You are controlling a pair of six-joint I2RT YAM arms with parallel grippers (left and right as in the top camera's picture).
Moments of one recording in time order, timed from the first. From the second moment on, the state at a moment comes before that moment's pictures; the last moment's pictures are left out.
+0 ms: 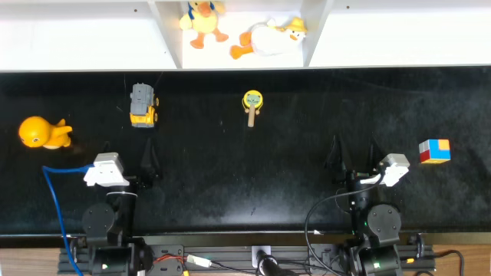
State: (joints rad) left arm 0.06 0.01 0.01 -0.08 0.05 -0.18; right arm 0.19 0.01 0.02 0.00 0.14 0.46
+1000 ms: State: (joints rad) left arm 0.06 0.78 1.21 -0.98 -0.31 -0.17; right arm 0.19 0.01 0.02 0.00 0.14 0.46
